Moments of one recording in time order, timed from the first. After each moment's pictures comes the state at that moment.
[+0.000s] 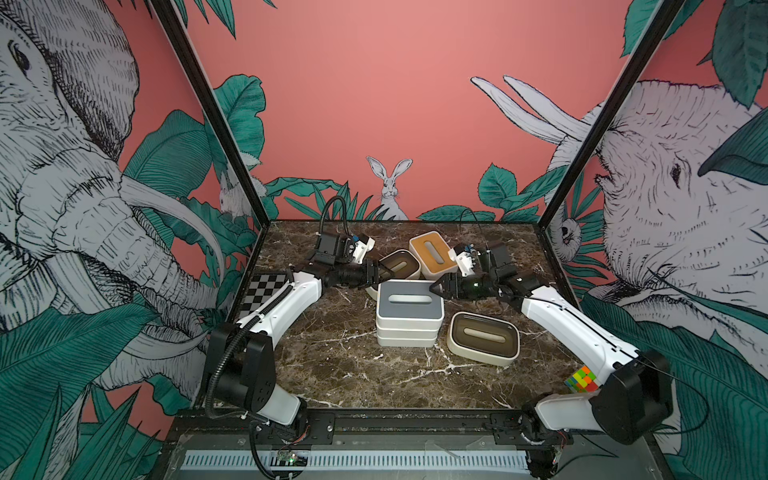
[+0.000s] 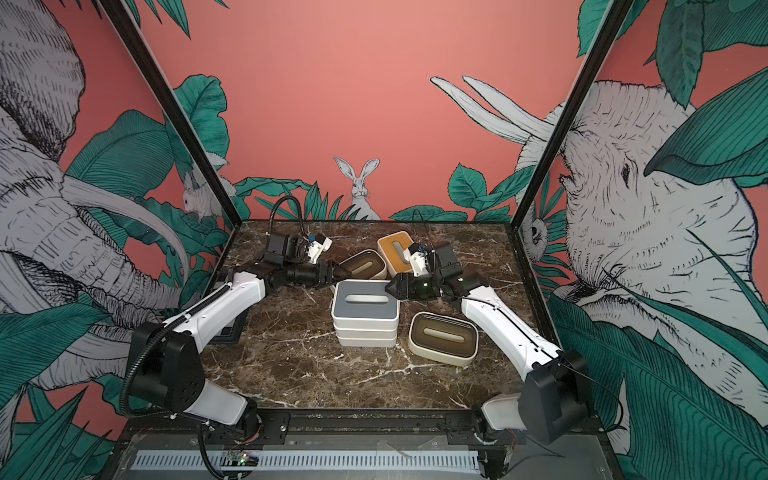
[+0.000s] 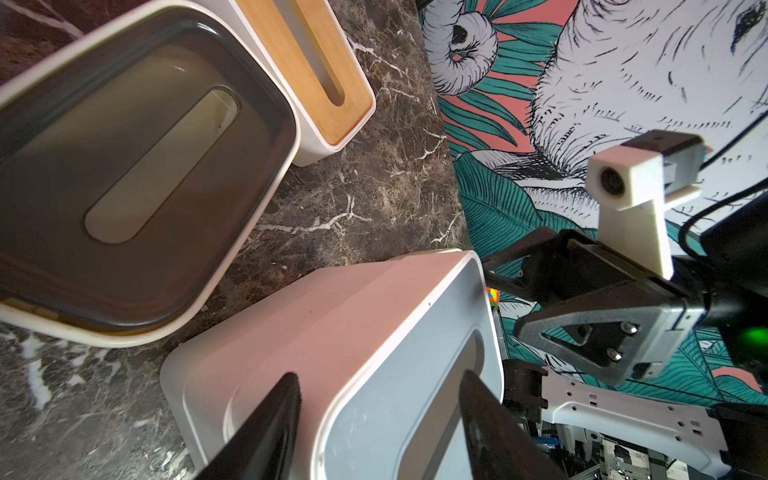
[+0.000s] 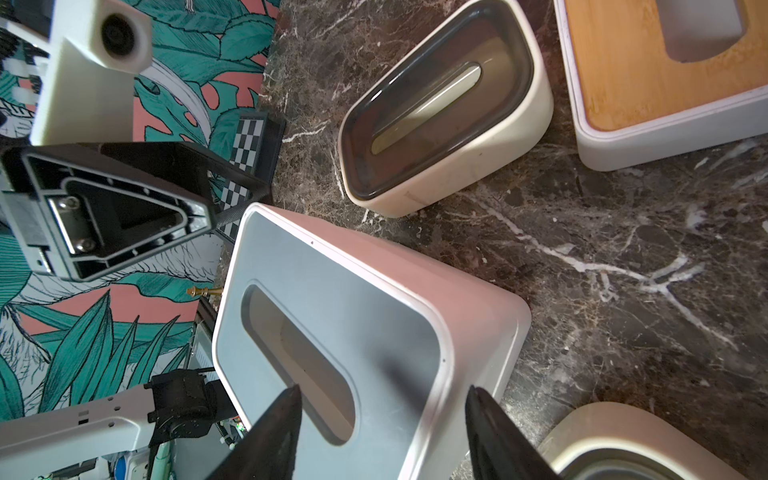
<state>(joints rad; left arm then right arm) -0.36 1.51 1.15 -0.41 0.80 -0.46 0.45 1.37 1.11 -0.55 -0.52 0.43</state>
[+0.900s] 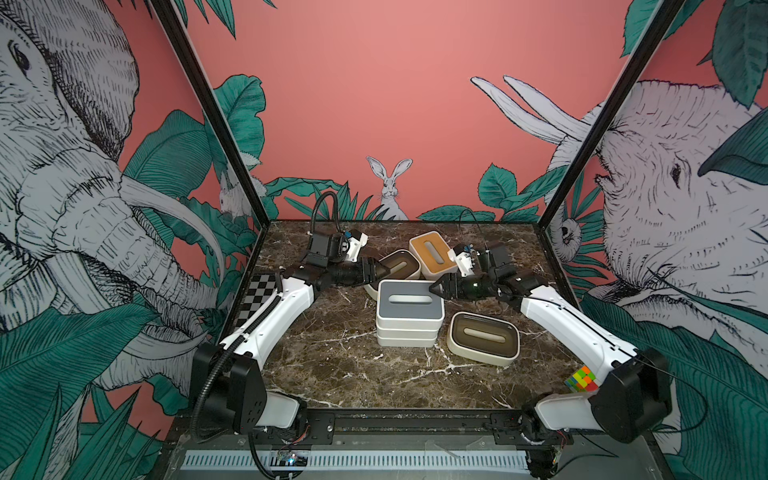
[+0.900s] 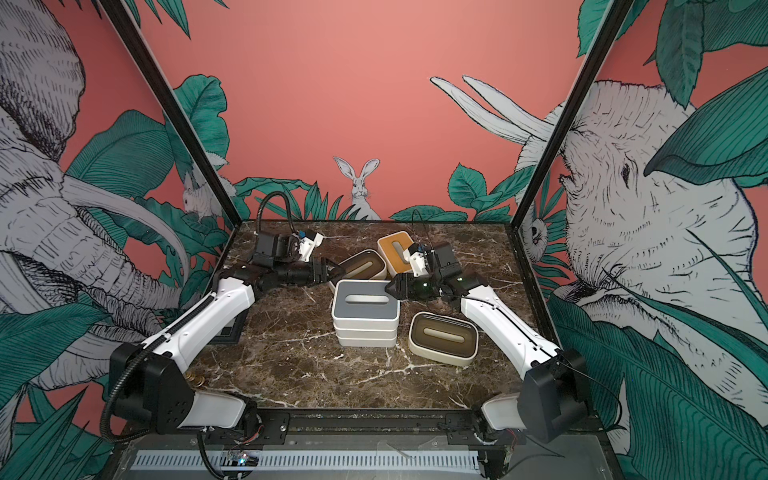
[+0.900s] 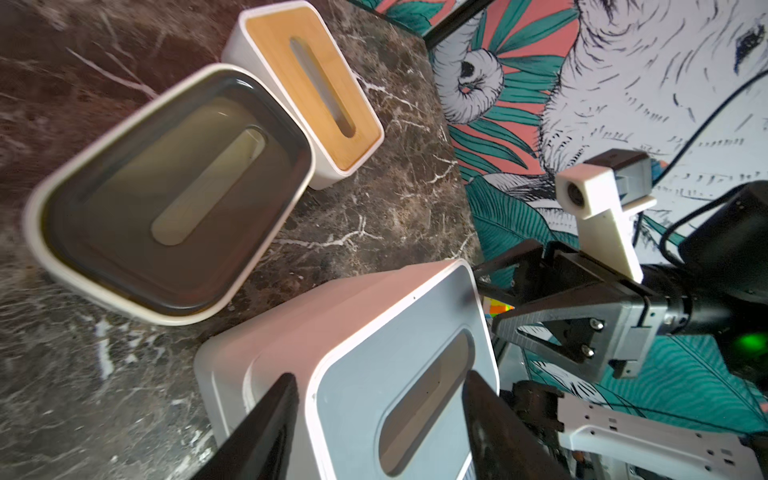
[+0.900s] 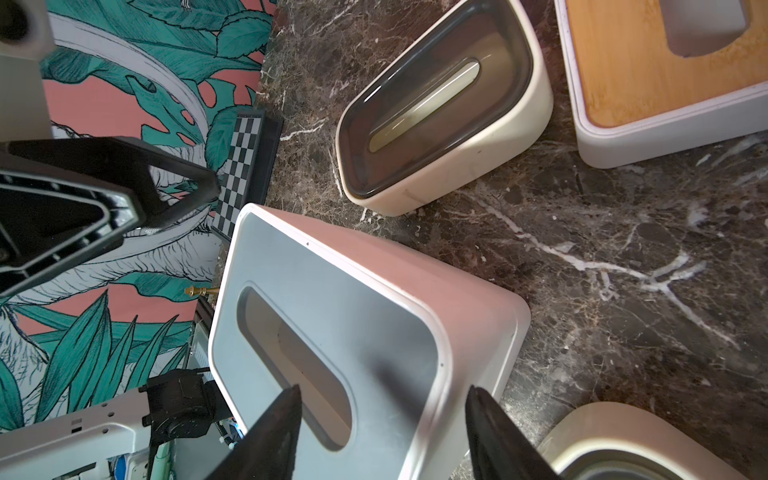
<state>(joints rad) -0.34 1.38 1.15 -0.47 0.65 -0.46 0.45 1.37 1.11 -0.55 -0.51 0.43</state>
